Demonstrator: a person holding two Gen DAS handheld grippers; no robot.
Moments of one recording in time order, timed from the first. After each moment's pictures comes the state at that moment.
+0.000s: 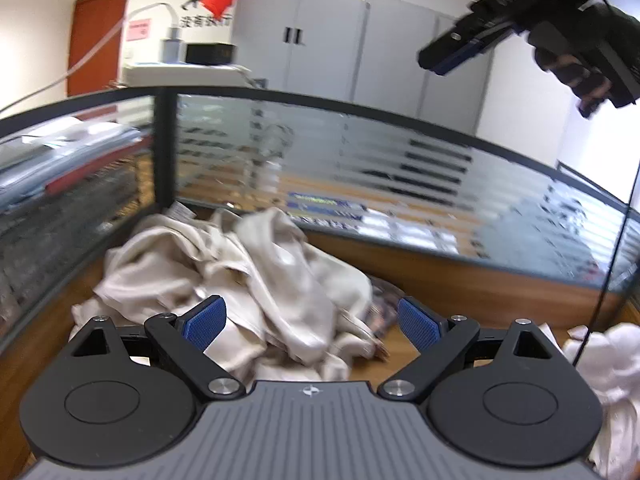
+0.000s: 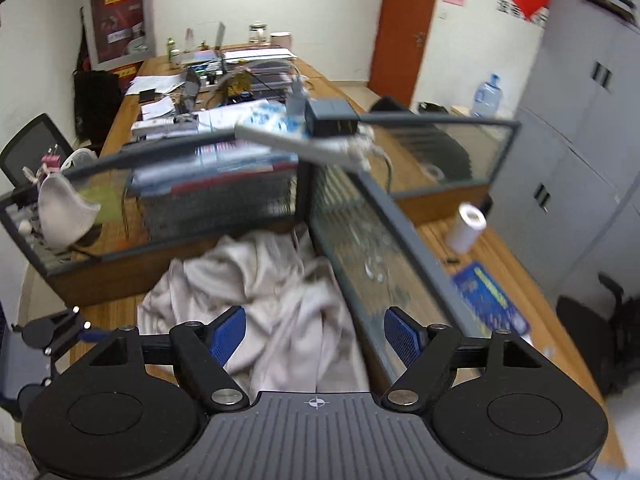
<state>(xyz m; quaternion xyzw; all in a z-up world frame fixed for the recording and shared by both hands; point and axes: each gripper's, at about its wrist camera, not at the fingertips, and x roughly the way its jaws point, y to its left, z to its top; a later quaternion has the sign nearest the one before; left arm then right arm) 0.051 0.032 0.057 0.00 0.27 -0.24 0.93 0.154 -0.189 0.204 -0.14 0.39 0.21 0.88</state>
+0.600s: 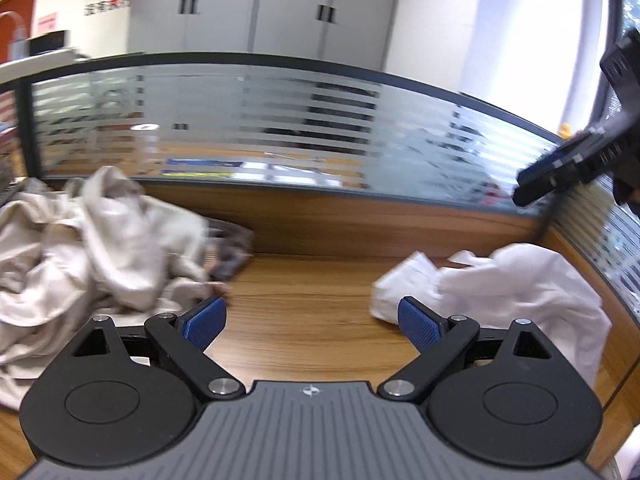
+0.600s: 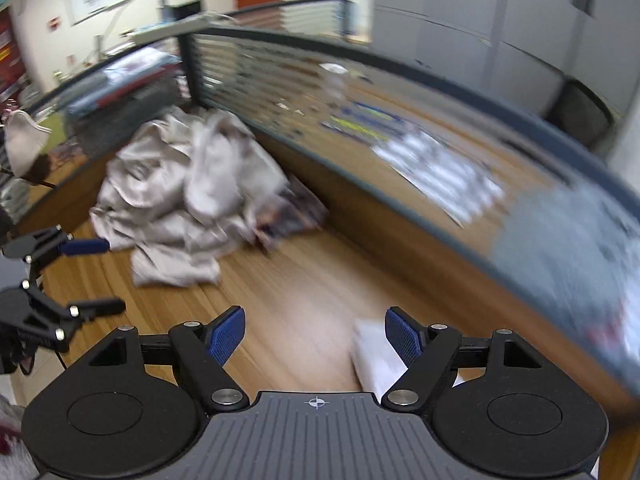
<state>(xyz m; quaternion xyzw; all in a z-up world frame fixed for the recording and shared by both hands) -0.054 -0.122 0.035 0.05 0.30 -0.36 0.88 -0.133 -0.357 0.093 -0.01 0.45 0.03 0.89</state>
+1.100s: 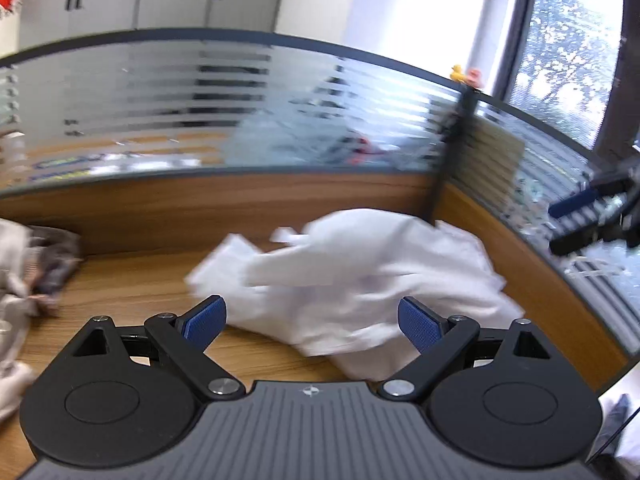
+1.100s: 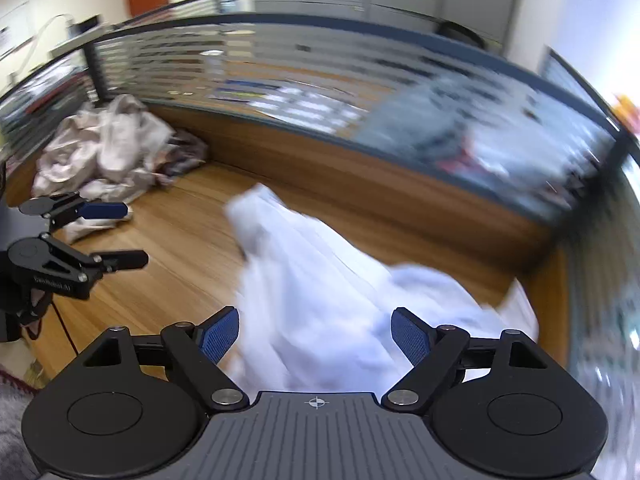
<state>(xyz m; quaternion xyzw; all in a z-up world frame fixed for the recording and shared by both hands) -0.139 -0.288 0.002 0.08 0.31 -0.49 0.81 -0.329 -0.456 0.062 0.05 0.44 -0.12 0.89</state>
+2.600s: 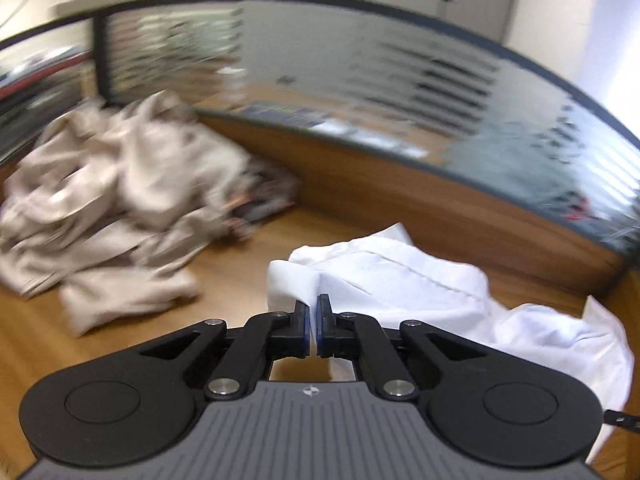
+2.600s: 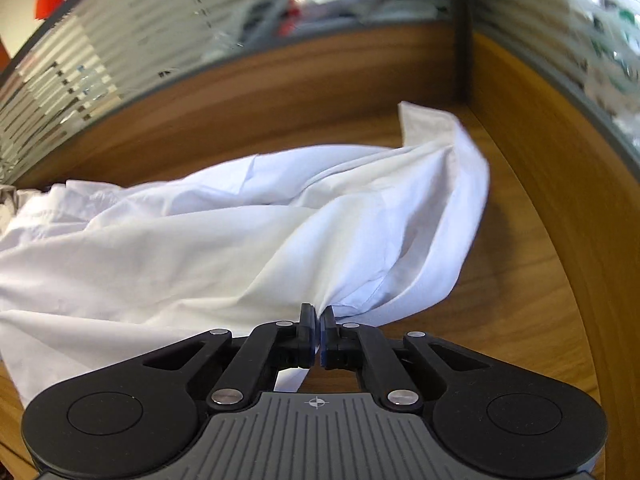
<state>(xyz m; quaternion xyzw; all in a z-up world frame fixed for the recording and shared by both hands) -0.084 -0.195 -0.006 0.02 0.38 -0.14 0.91 -0.355 -0.527 -0.102 0.24 0.39 -0.25 0.85</state>
